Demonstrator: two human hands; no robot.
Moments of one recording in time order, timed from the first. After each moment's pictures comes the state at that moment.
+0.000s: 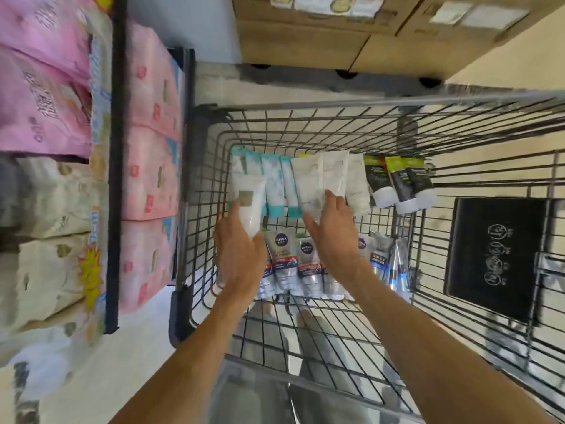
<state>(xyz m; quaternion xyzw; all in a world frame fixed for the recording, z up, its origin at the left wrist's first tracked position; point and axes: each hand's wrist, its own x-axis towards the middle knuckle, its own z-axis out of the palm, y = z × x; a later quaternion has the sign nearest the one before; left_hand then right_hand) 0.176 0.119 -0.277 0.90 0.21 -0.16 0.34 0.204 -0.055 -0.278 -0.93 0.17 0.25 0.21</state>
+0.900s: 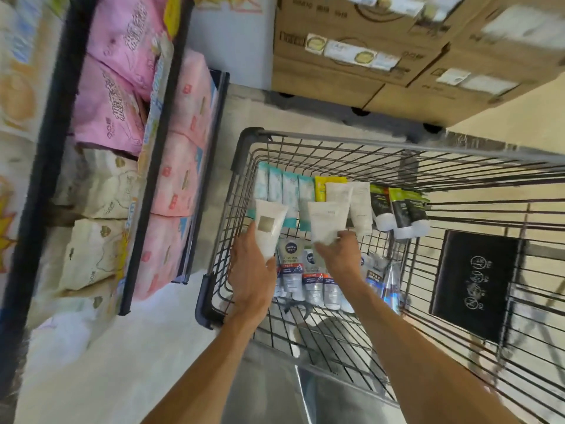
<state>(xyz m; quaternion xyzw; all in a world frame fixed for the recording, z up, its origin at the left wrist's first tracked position) 0.145 0.131 -0.231 0.89 0.22 -0.19 0.35 0.179 -0.058 -0.285 -0.81 0.36 0.28 0.36</state>
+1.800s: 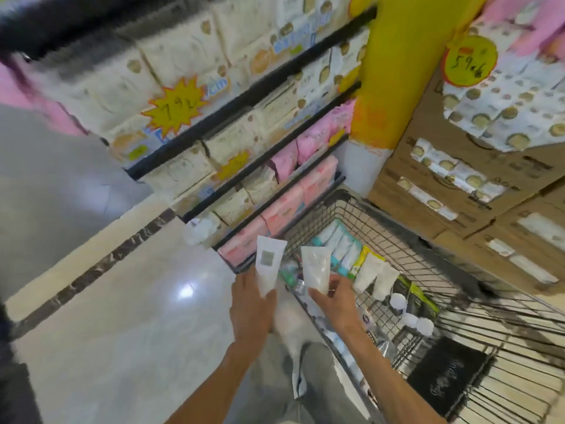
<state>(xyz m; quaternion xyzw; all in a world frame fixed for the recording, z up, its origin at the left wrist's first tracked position) -0.061 0.069 -0.024 0.80 0.51 0.04 0.31 0.066 -0.076 -0.043 -0.81 -0.03 0.34 0.47</state>
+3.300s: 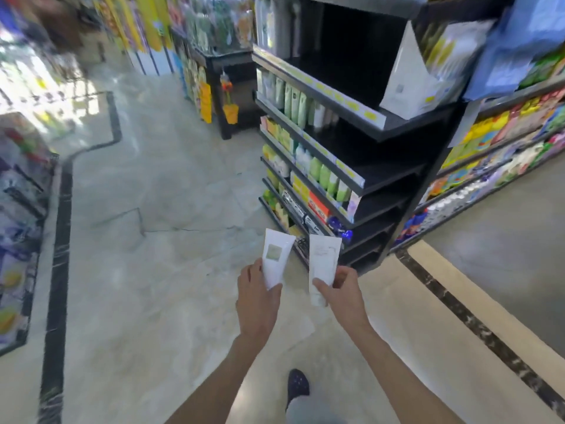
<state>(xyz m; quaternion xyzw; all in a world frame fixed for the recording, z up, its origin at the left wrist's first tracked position) -0.976 0.080 0.070 0.17 0.92 0.35 0.06 -0.868 0.231 0.076 -0.41 -0.67 0.59 0.18</state>
